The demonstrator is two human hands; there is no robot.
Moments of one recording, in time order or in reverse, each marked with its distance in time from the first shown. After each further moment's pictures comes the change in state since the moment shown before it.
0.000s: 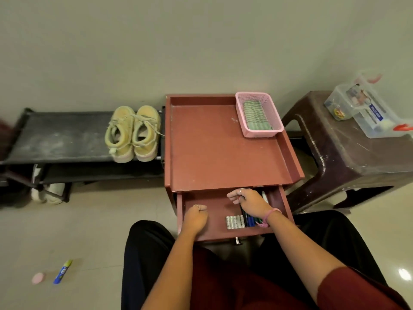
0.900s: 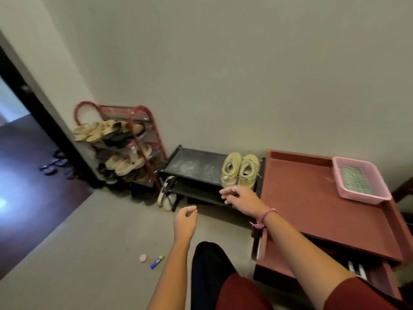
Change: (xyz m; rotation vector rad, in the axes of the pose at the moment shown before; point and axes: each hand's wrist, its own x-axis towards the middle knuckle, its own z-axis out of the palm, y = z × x) left_hand -0.178 -0.069 -0.224 -0.483 0.784 0.140; right_hand -0.074 -0.283 0.104 0.079 -0.176 -0.567
